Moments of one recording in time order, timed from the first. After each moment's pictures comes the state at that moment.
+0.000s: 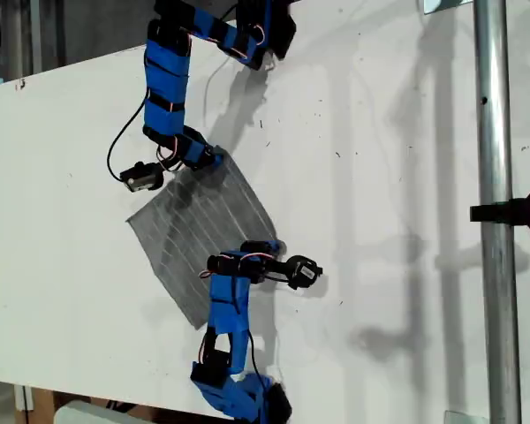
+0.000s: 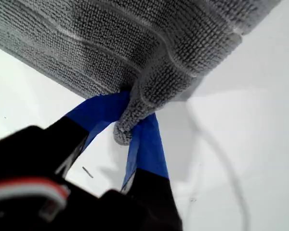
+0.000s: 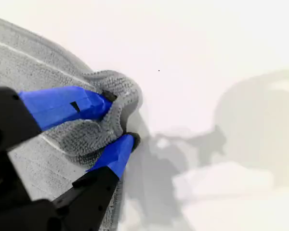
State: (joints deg) arm 0 -4.0 45.3 52.3 86.0 -85.1; arm 1 30.2 80.2 104.0 62.3 26.6
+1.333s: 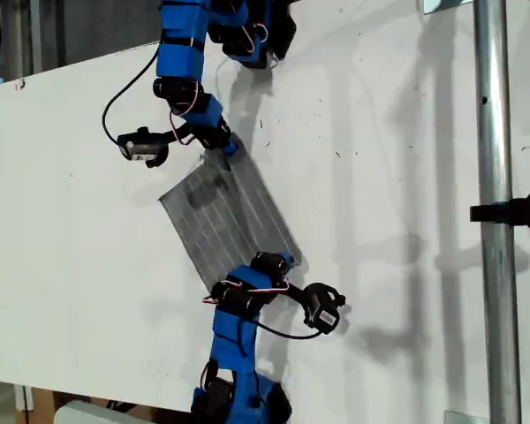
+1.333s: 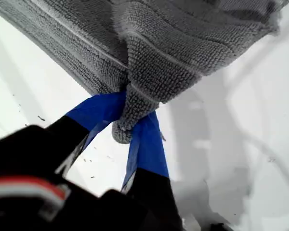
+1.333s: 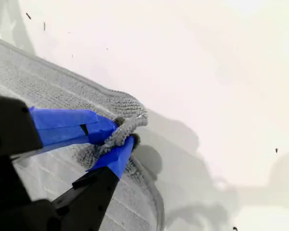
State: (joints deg) arm 0 7.6 63.3 53.0 89.6 -89.2; arm 1 15.7 114.0 117.4 71.0 43.1
